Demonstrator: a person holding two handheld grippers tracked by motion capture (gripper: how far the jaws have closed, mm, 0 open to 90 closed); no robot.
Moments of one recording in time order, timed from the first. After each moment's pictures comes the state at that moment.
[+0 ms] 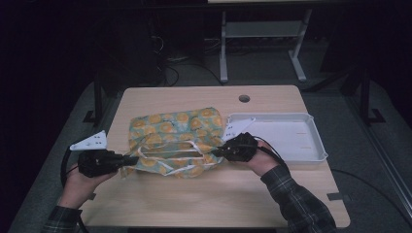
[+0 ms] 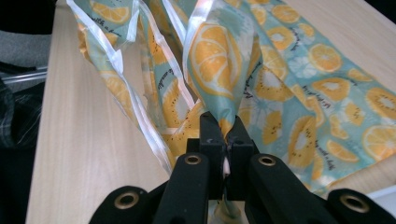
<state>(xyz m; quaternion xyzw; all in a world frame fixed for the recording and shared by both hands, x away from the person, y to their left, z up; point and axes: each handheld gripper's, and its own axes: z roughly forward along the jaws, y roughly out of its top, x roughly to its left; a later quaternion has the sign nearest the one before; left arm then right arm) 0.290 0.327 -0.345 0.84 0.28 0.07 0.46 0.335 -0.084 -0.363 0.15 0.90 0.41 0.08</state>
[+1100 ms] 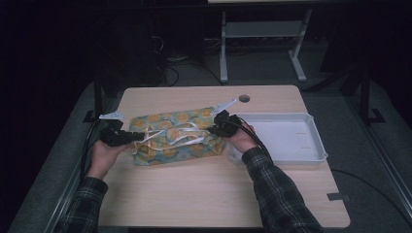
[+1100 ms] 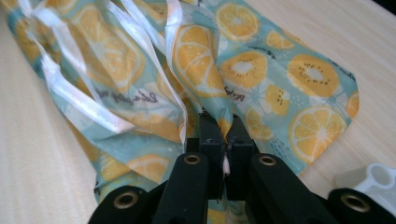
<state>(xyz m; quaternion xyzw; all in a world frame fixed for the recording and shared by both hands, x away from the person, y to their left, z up) 0.402 0.334 -0.411 0.80 0.42 0.06 0.41 0.433 -0.052 -0.410 0.28 0.89 0.36 0.11</state>
